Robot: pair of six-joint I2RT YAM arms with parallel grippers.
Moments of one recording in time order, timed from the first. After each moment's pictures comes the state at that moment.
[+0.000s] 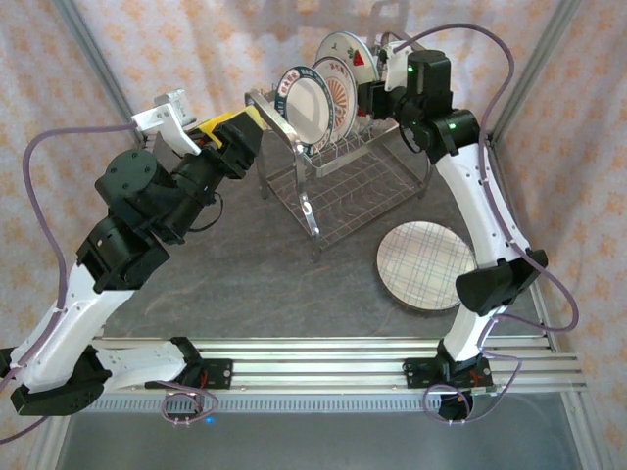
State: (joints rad) left arm -0.76 1.10 1.66 -0.40 -0.37 -0.56; right arm 0.37 1.76 2.15 -0.71 -0.12 0.10
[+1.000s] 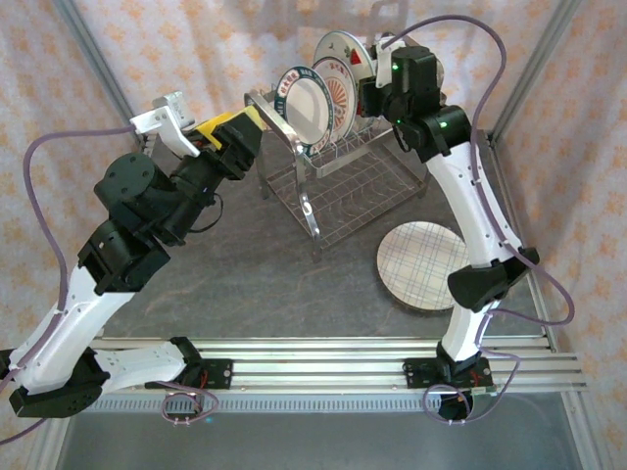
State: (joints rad) left arm -0.76 1.08 1.63 -0.36 -0.37 -0.56; right arm 0.45 1.81 2.29 -0.80 0.11 0.08
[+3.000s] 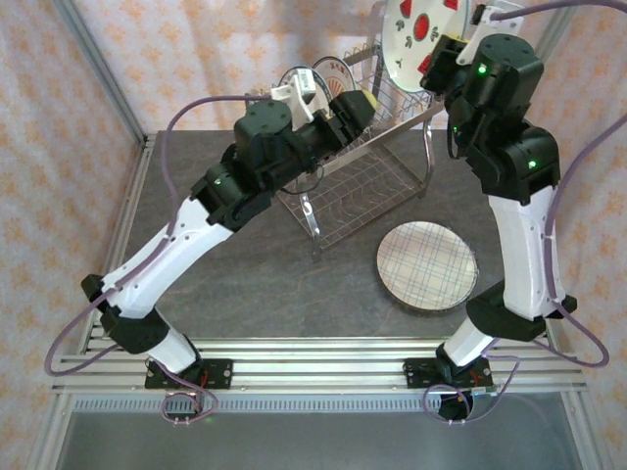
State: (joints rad) left arm -0.82 1.60 1.98 -0.35 -0.05 -1.08; right arm 0.50 1.62 2.53 -0.90 0.52 0.26
